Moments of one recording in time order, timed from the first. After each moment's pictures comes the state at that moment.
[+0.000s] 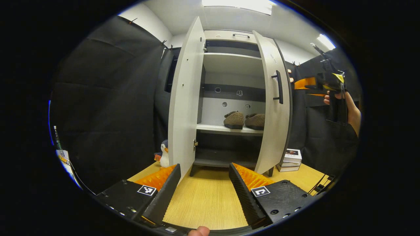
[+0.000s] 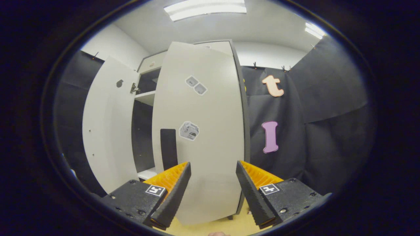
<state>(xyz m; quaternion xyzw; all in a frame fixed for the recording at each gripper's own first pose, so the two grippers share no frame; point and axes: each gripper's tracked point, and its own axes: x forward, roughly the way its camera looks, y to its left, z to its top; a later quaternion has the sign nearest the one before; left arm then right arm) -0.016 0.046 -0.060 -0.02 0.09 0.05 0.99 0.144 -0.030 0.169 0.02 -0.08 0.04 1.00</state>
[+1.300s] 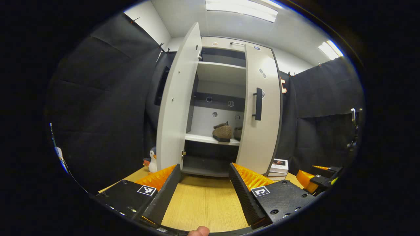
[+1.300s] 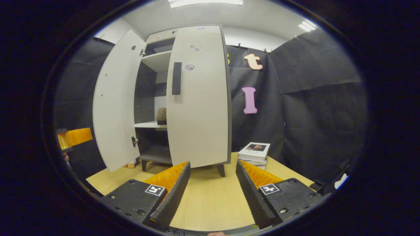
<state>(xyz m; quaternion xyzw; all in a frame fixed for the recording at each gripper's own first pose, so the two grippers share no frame) -0.010 0.043 0.003 -0.05 0.04 0.02 1.00 0.026 -0.025 -0.057 0.02 0.04 -0.03 1.00</state>
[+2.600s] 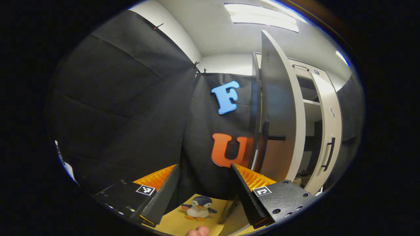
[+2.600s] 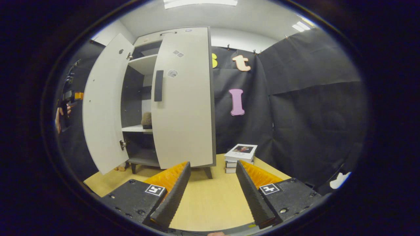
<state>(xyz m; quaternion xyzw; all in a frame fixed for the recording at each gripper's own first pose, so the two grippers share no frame) 0.122 0.258 0.115 -0.04 -0.05 0.17 0.98 0.022 -0.067 -0.036 0.03 0.03 -0.08 1.00</state>
